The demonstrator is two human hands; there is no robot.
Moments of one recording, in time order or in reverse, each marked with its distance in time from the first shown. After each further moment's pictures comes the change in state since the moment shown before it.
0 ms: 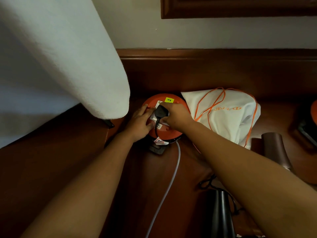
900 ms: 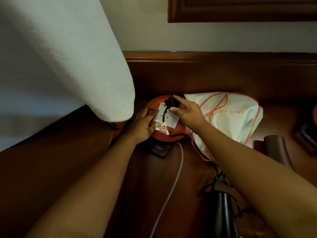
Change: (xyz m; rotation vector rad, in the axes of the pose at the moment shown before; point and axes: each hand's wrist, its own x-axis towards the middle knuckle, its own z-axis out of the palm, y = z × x) left_hand -0.005 -0.002 -0.005 0.043 0.013 0.068; right_hand -0.012 0.015 -0.013 0.552 0.175 0.167
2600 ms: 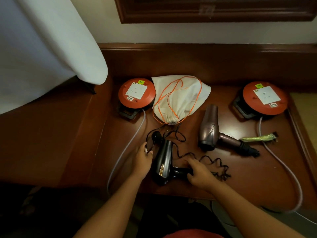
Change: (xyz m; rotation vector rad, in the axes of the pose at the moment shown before) left_hand -0.232 0.187 0.157 -0.544 0.174 -0.522; right_hand -0.349 0.132 -0.120 -0.393 -0.404 0.137
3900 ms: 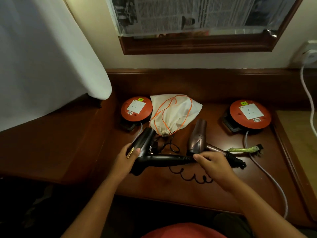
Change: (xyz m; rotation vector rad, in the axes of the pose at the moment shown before) left_hand -0.083 0.065 -0.060 -0.154 0.049 0.096; right_hand -0.087 -0.035 -0.117 0.472 0.333 -0.102
